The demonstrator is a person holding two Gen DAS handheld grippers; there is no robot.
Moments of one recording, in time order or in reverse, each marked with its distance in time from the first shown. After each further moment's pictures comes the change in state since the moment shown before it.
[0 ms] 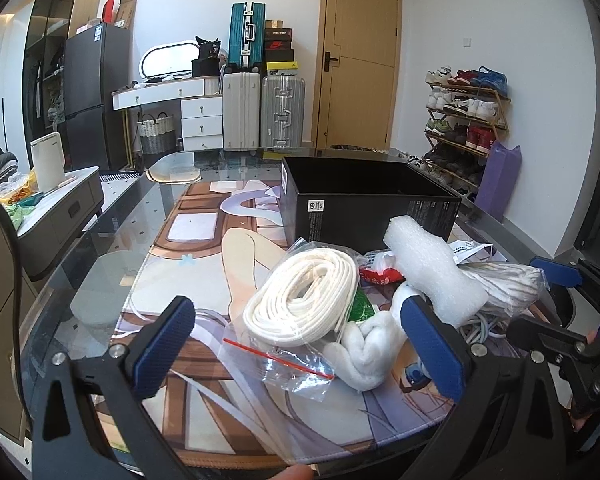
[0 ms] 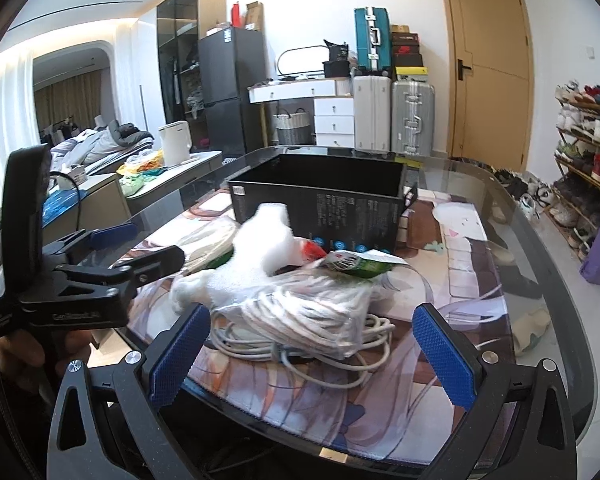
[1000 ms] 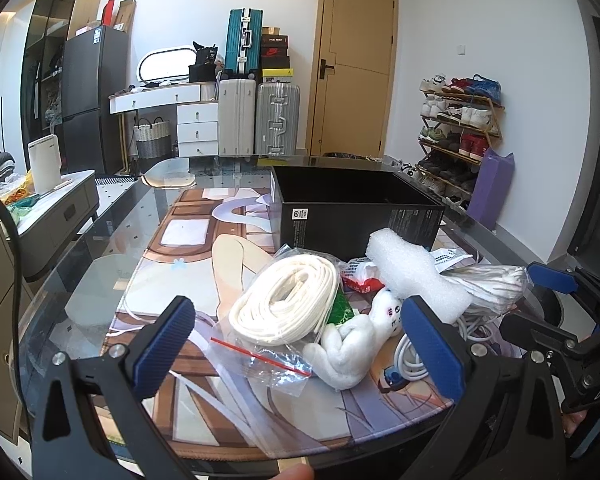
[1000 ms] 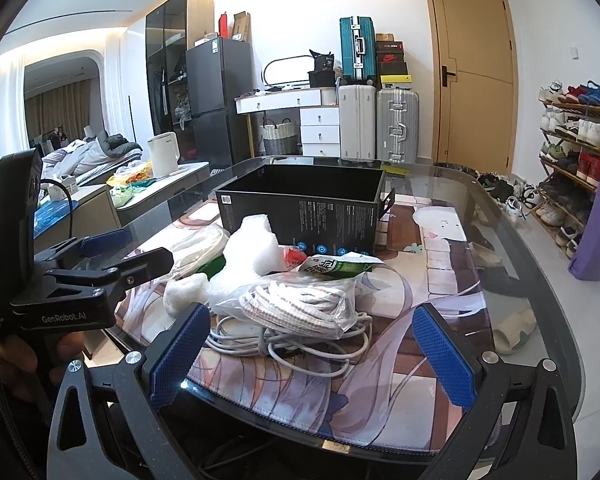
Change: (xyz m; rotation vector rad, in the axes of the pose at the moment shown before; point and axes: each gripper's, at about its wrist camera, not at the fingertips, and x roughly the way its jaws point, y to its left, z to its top) left arm -0.015 -0.011 0.002 -0.007 -0.027 -0.022; right arm -0.016 -0.005 -0.007 0.035 -0.029 -0.066
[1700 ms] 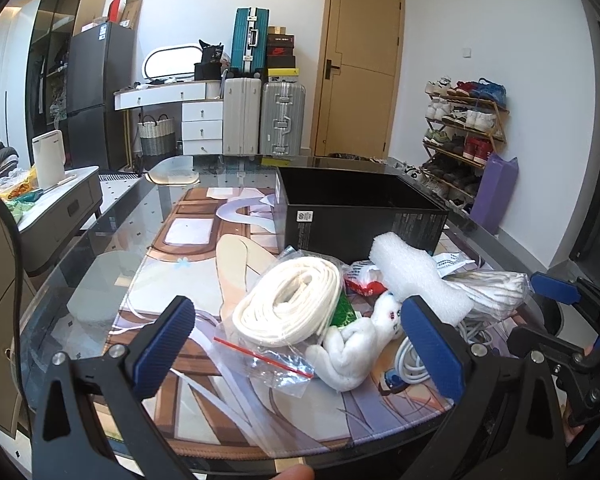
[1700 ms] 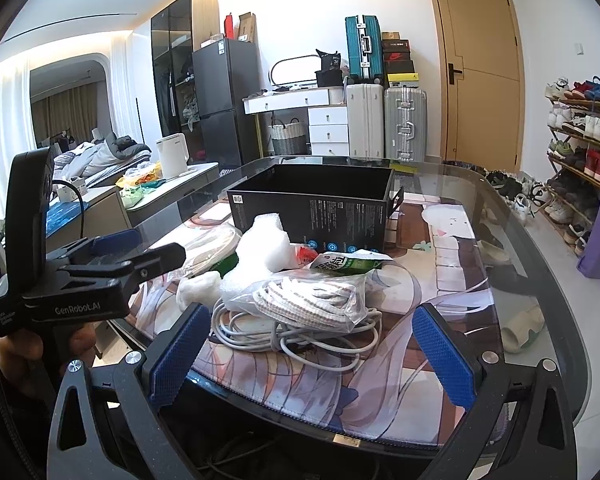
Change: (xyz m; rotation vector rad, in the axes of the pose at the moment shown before) left arm 0.001 0.003 0.002 -0.021 -0.001 0.015; right arm -0.004 0.001 -0.001 0.007 0.000 0.044
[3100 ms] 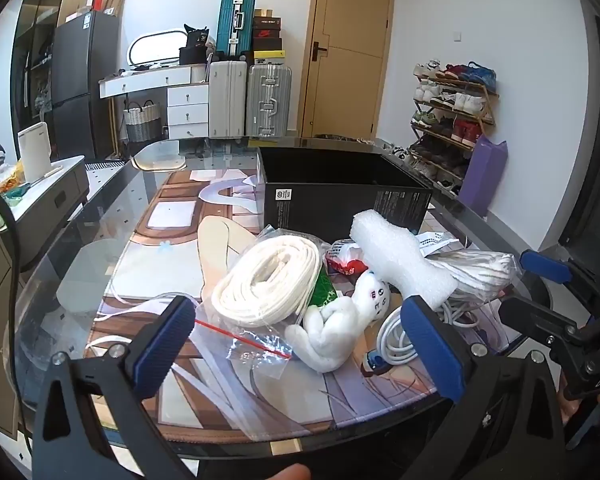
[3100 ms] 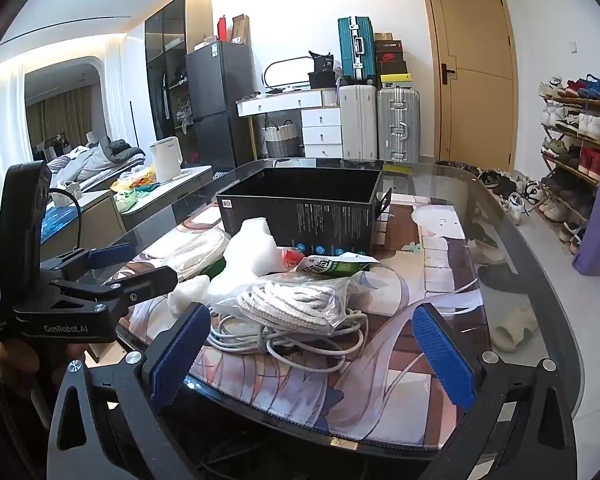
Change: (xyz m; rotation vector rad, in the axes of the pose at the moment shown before) left arm 0.002 -0.008 -0.004 0.003 0.070 -0.063; right arm -0.006 -0.007 0.002 0.013 -0.003 -0.021
